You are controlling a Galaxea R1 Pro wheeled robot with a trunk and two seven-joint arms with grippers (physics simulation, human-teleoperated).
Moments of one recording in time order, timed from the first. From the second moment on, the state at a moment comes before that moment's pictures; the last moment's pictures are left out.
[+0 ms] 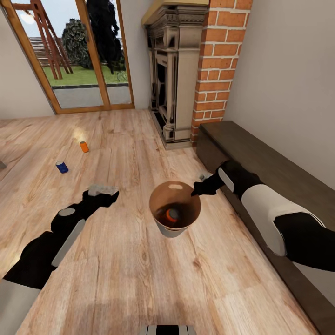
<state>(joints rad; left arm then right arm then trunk) -0.67 0.32 -0.28 -1.39 0.34 0.50 0.08 -1.39 0.00 0.24 -0.32 -0.12 1.04 0.52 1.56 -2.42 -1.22</state>
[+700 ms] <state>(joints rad) -0.54 0.29 -0.29 -1.12 0.35 0.27 0.06 -1.23 -0.11 0.28 -0.37 0.27 0.99 0.48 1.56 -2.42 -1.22</state>
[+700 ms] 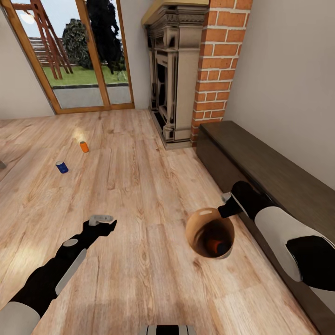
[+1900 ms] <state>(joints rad) -0.55 0.27 -0.29 -1.04 0.36 0.29 -0.01 -1.30 -0.13 0.28 -0.33 0.01 1.03 0.45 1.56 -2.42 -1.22</state>
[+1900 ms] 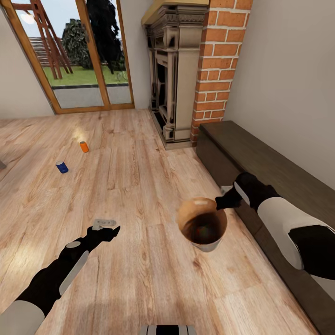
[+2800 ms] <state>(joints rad) -0.55 0.27 -0.28 -1.03 0.36 0.30 -0.01 -1.30 -0.13 0.27 -0.33 -0.06 1.05 0.46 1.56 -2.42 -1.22</state>
